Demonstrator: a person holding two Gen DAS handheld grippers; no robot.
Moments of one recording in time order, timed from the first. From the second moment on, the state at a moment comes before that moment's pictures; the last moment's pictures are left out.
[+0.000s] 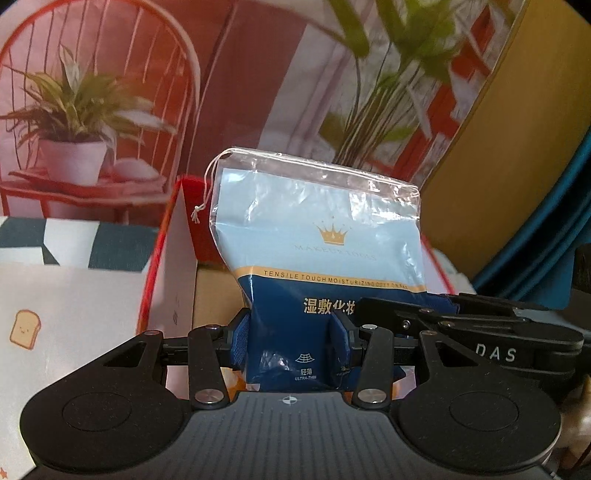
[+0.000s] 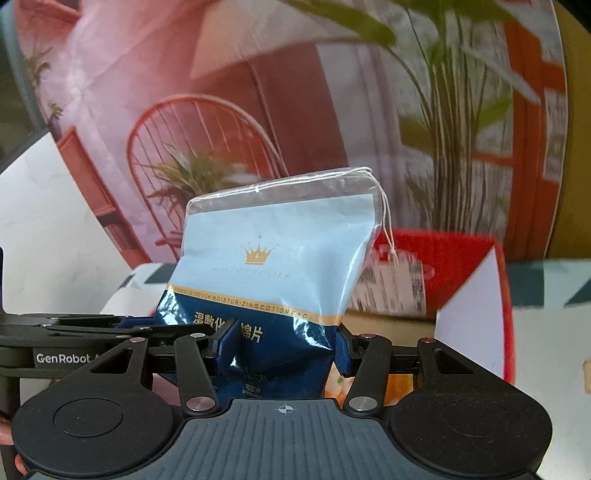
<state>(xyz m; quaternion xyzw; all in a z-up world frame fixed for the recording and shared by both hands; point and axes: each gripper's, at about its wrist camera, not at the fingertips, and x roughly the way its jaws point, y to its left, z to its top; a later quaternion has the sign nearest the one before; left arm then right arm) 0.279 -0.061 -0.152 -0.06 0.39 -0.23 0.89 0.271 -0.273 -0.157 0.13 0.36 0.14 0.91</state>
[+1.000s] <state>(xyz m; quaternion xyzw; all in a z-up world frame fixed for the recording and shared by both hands) 0.178 -0.011 -0.138 -0.07 0.36 -0.21 0.91 0.163 -0.270 -0.149 0.10 0.29 0.13 0.94</state>
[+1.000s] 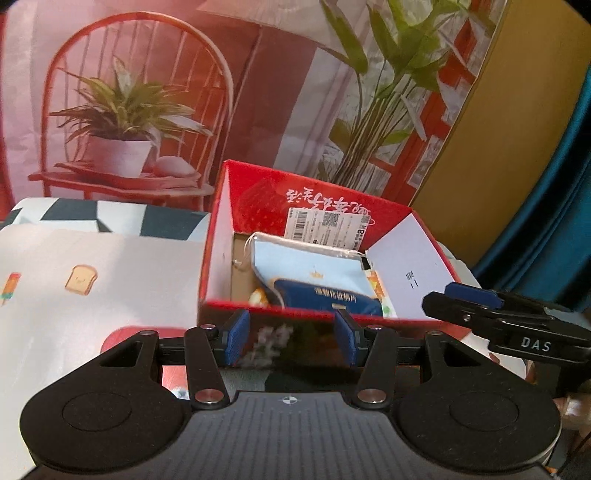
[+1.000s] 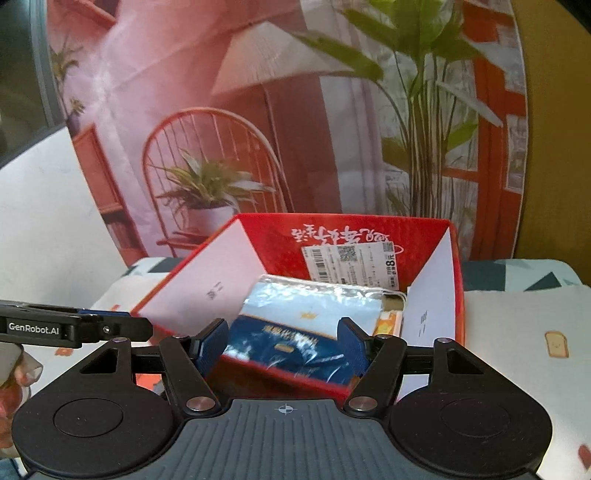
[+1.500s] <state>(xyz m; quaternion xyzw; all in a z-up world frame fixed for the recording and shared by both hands) 0.158 -0.005 -0.183 -0.08 0.39 -0.20 0.89 0.097 -0.280 -0.198 0.11 0.32 0.09 0.94</state>
